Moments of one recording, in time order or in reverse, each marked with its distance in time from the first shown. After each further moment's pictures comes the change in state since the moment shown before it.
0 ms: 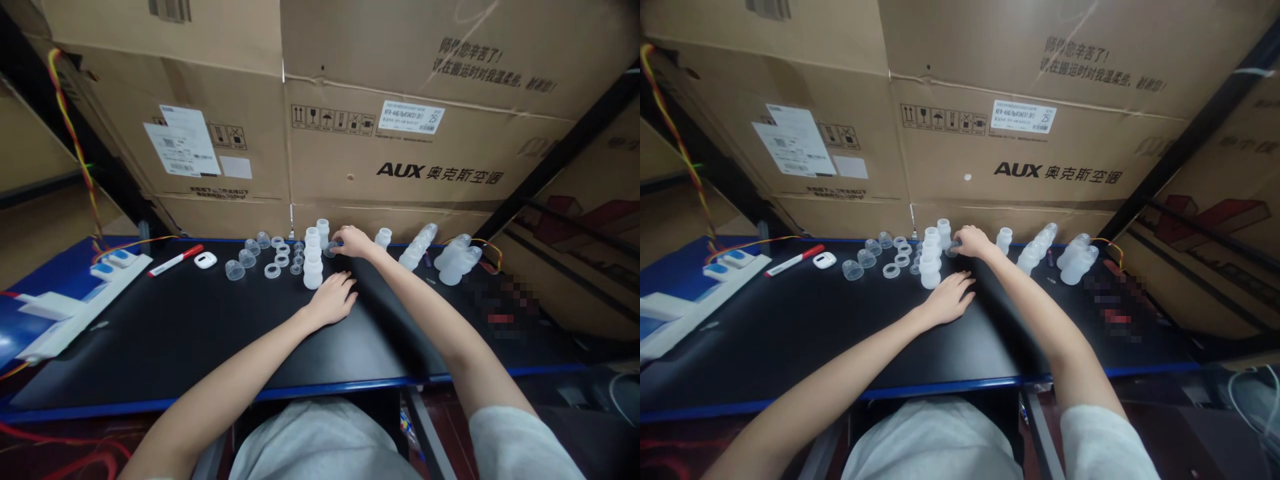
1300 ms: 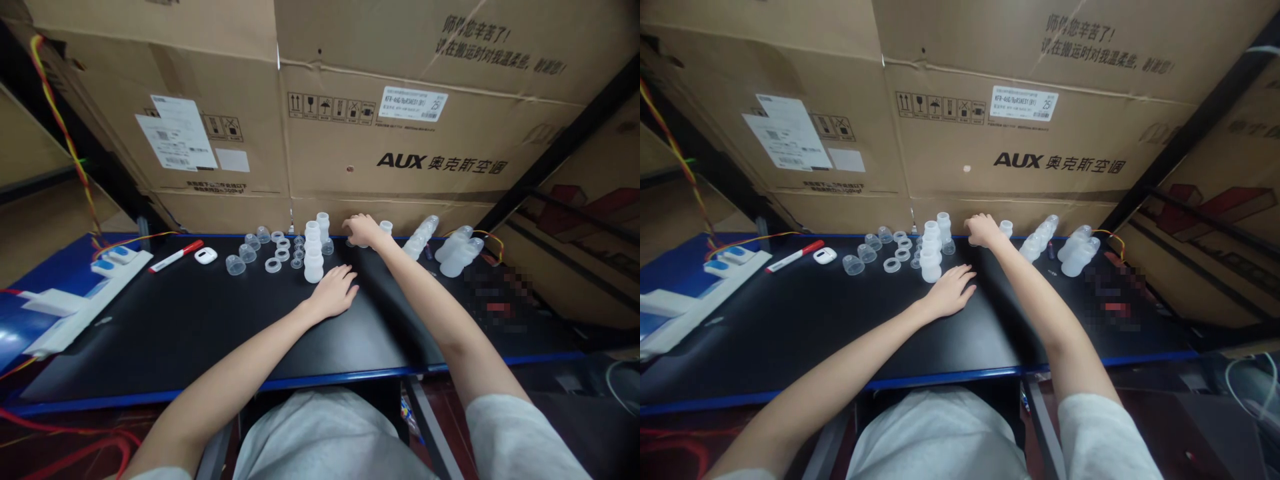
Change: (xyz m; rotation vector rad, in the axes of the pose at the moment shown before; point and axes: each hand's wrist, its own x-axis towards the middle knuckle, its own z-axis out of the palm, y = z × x) left_hand 0.000 -0.001 0.001 -0.038 -0.029 -0.025; right_hand -0.001 0.020 -0.012 -0.150 -0.054 0.079
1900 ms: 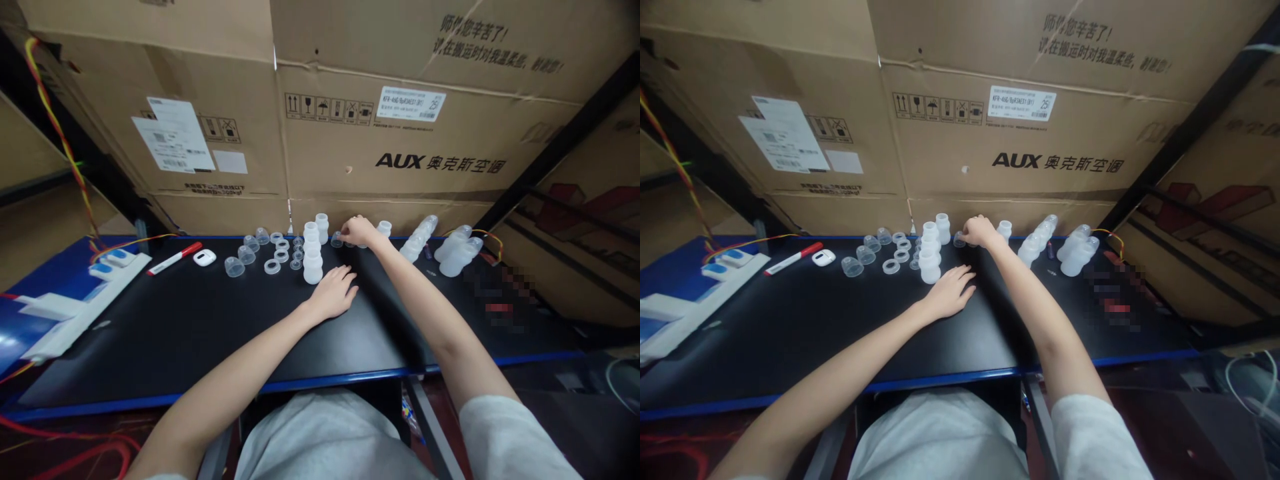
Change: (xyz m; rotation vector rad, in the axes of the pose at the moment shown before) left_hand -0.001 -0.002 0.003 0.008 0.003 0.000; right_hand 0.004 -0.005 0.004 0.063 0.025 0.020
